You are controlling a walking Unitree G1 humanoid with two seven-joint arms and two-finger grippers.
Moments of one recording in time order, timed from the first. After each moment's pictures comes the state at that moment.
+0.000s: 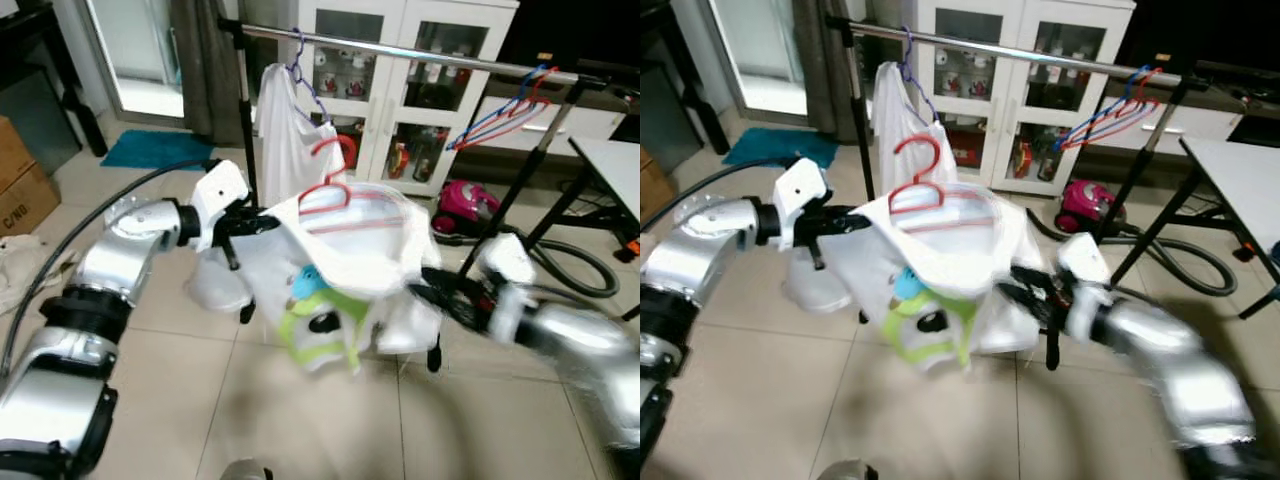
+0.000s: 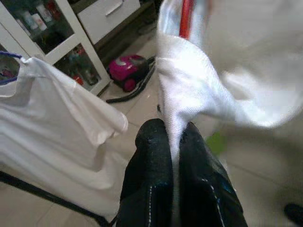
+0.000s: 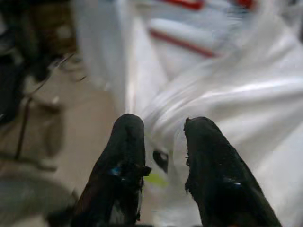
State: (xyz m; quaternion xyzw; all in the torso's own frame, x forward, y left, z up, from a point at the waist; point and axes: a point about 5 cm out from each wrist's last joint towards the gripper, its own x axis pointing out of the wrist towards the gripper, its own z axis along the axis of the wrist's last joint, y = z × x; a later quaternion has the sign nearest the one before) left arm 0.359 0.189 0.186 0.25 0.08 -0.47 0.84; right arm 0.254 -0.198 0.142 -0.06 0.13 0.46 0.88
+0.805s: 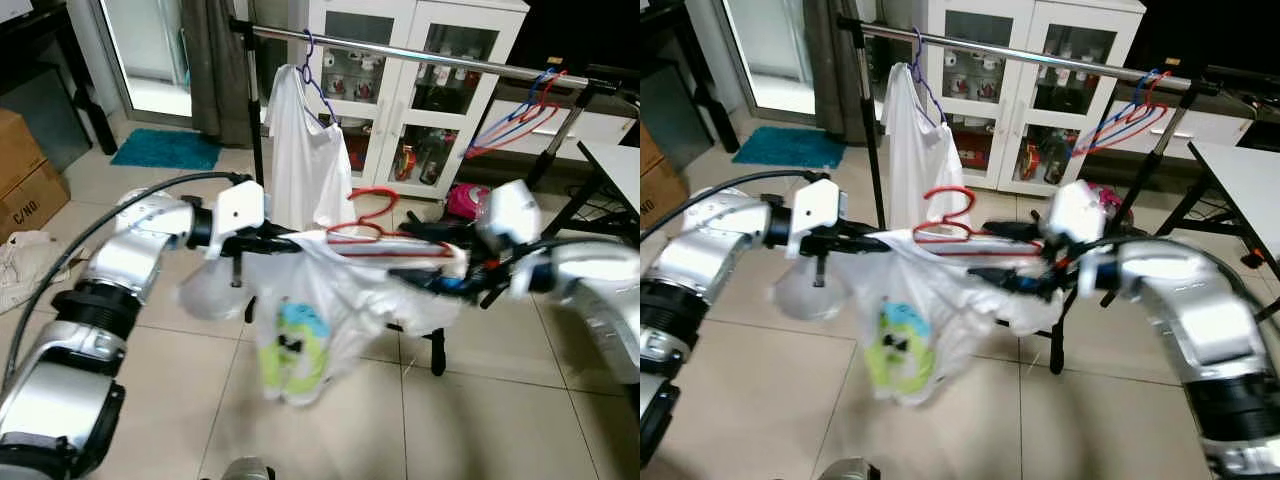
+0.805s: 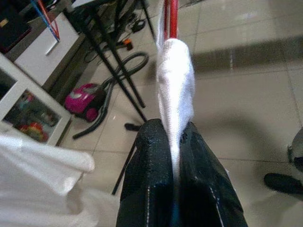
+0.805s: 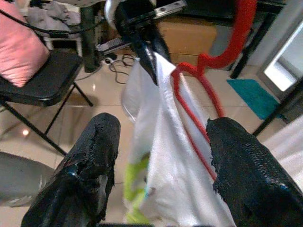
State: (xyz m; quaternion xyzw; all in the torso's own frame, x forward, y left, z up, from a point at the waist) left arm 0.344 0.159 0.190 0.30 0.03 -0.62 0.73; right arm 0.280 -0.170 0.200 -0.13 0.05 0.58 0.80
